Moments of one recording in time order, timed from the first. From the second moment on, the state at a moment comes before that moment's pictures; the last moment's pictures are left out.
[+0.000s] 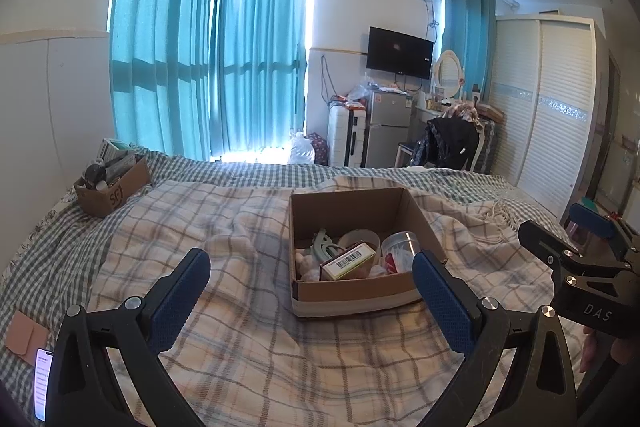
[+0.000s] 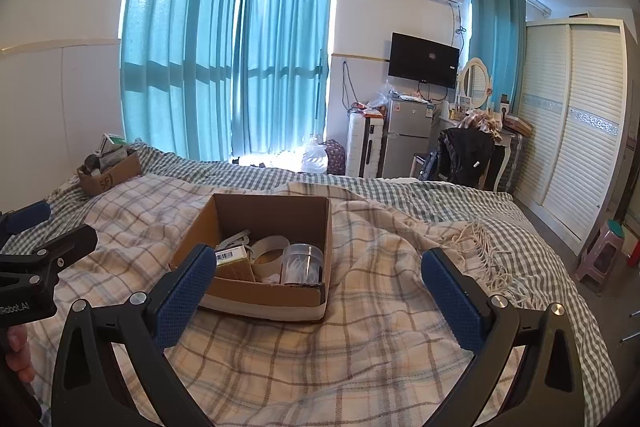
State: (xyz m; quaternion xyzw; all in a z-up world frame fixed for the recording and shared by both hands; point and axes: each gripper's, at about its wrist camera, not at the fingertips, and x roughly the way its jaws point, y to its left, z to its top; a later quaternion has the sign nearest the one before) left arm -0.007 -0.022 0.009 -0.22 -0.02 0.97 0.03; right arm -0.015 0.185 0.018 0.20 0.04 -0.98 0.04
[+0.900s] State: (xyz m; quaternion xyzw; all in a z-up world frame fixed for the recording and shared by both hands) left arm -0.008 -0.021 0.006 -0.23 -0.01 0.97 0.03; right arm -0.016 0.182 0.016 0.21 0.05 -0.98 0.04
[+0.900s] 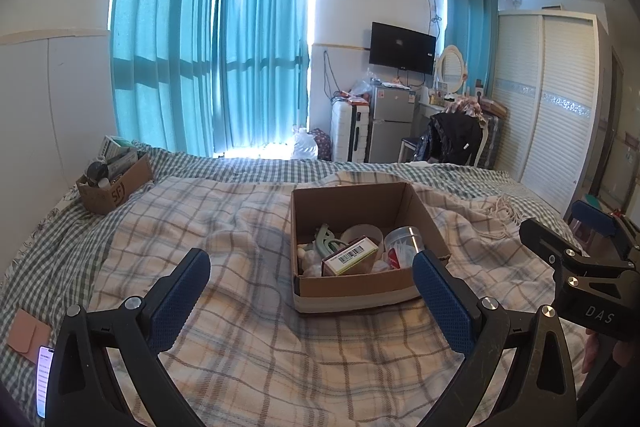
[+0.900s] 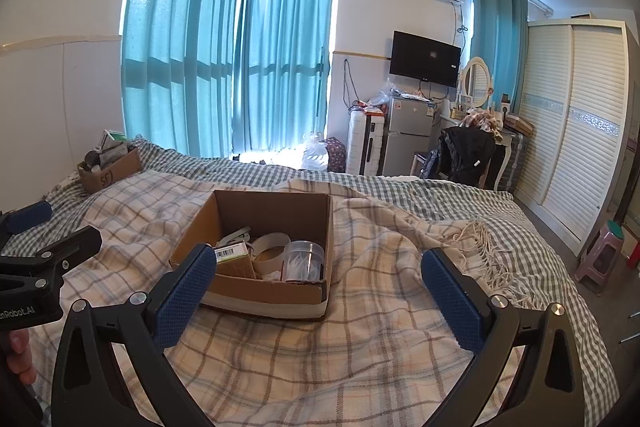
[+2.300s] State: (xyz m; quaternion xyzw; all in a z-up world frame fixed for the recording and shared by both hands) left arm -0.007 -0.023 0.005 -0.24 -0.01 0.97 0.02; right arm -0.017 0.178 0.014 0.21 0.06 -0.98 0.04
